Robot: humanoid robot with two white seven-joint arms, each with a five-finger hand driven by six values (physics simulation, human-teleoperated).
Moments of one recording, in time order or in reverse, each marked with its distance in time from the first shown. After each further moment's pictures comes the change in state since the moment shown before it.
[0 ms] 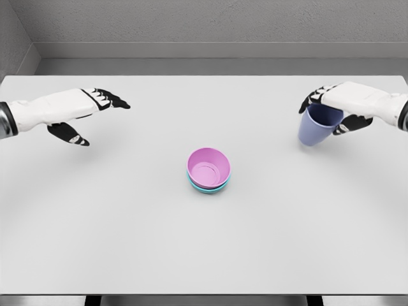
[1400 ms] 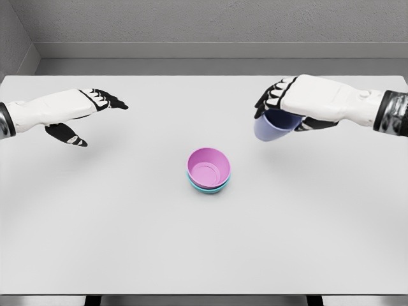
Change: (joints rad) left arm 0.002 0.007 0.008 -0.001 -0.005 0.000 0.000; right arm -0.029 0.054 0.001 -0.208 -0.004 -0.138 0.000
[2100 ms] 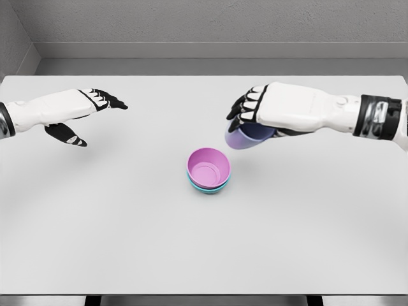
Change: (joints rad) left arm 0.000 0.002 0.000 0.001 0.000 0.000 0.000; right arm -0.023 0.084 0.016 -0.002 0.001 -0.150 0.000
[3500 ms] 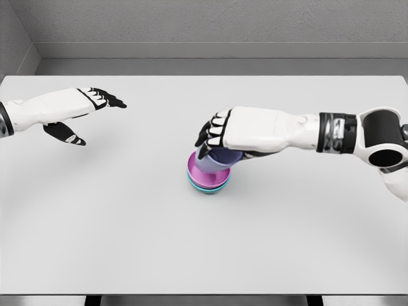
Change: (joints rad) left arm 0.000 0.002 0.006 0.000 -0.002 0.000 0.000; right arm -0.014 0.088 0.121 0.000 -0.009 -0.002 0.000
